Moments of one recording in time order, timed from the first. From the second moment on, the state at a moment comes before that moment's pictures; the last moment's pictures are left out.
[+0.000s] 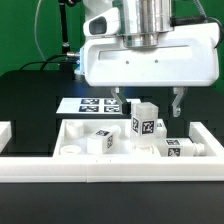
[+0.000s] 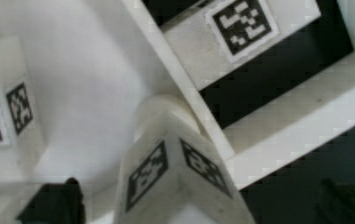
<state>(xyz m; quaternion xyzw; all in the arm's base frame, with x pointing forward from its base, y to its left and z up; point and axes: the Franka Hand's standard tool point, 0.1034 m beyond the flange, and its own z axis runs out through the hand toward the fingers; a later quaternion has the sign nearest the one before) 0.629 0.032 0.085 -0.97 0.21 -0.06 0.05</state>
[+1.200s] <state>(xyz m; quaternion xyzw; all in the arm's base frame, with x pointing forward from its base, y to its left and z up) 0.634 0.022 0.080 -0.99 -0.14 -0.07 0.01</state>
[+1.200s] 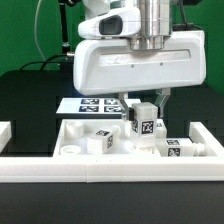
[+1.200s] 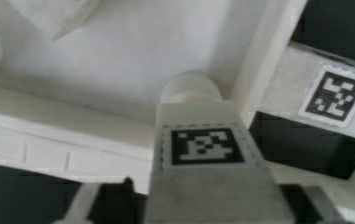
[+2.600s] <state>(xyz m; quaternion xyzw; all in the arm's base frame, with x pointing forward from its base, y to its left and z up) 0.631 0.024 0.078 -0.88 0.47 -0.04 0.06</state>
